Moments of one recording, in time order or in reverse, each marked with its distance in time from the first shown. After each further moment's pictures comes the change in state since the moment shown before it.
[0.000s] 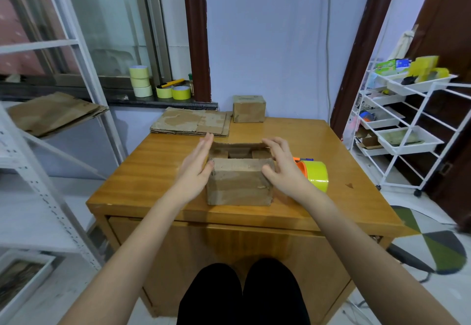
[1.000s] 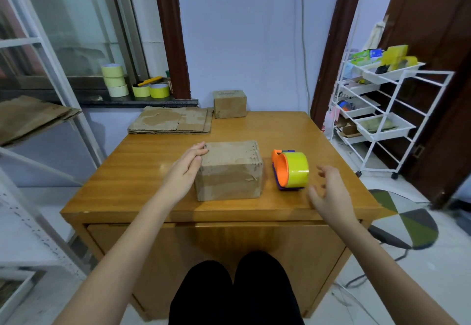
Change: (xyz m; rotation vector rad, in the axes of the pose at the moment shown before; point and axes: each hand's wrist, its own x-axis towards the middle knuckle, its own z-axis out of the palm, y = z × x) left_hand 0.006 -0.007 0.019 -0.168 -0.023 0.019; right_hand -0.101 0.072 -0.044 -0.229 0.356 0.308
